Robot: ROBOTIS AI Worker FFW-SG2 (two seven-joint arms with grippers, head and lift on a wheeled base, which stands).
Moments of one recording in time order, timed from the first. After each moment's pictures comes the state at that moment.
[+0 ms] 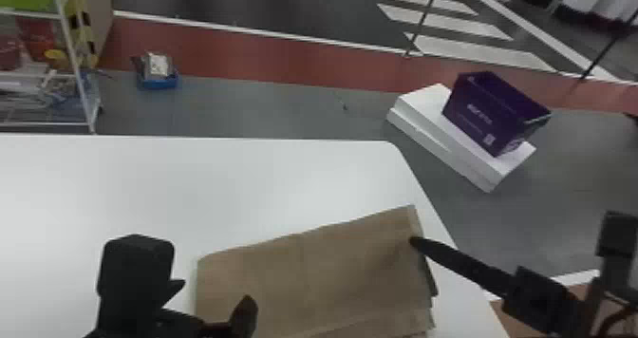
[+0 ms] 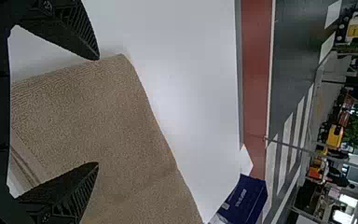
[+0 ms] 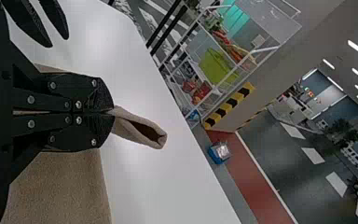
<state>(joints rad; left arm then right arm) 0.41 0.07 -0.42 -2.46 0.13 1.11 0.02 0.35 -0.06 -1.00 -2.50 -1.04 1.57 0.45</state>
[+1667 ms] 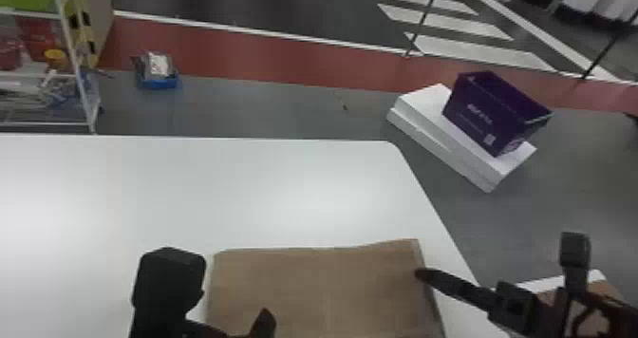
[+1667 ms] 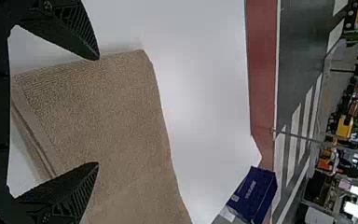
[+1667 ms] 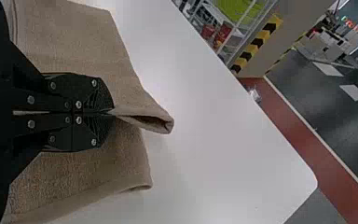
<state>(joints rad) 0.41 0.07 -0.49 -2.42 0.09 1.10 0.04 0.32 -0.12 -0.89 -2.28 -0.68 1.57 0.56</state>
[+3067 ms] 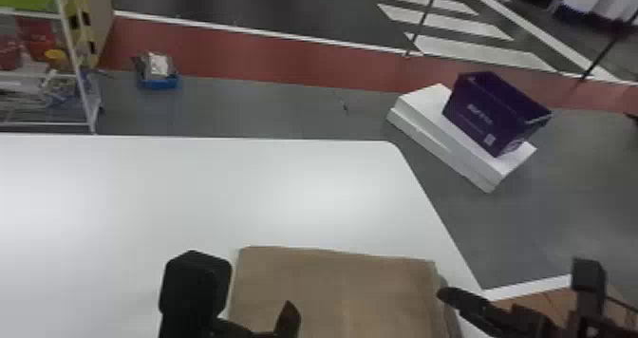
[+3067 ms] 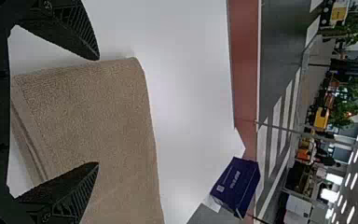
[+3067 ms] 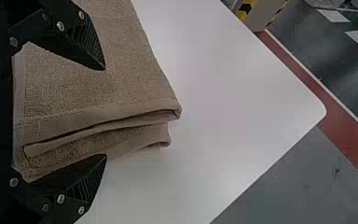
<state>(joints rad) 0.42 0.07 -0.56 -2.38 0.06 0.97 0.05 0.32 -0.11 -0.93 -2.20 -0.53 1.57 0.55</state>
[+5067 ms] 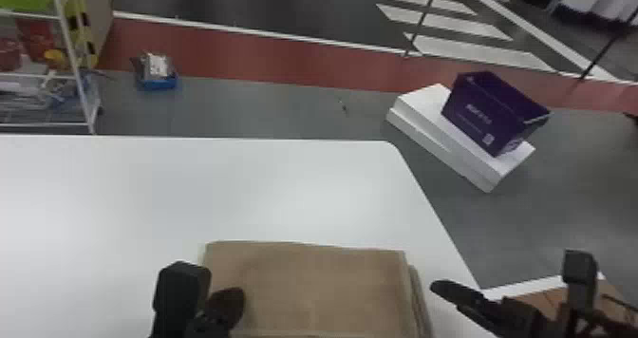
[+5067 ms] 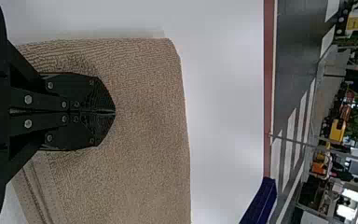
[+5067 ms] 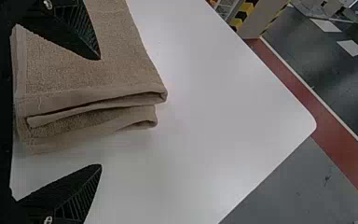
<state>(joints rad) 0.36 0.06 -0.46 -2.06 0.07 0.79 0.02 0.31 -0.09 -0.89 -2.24 -0.53 1.57 0.53</state>
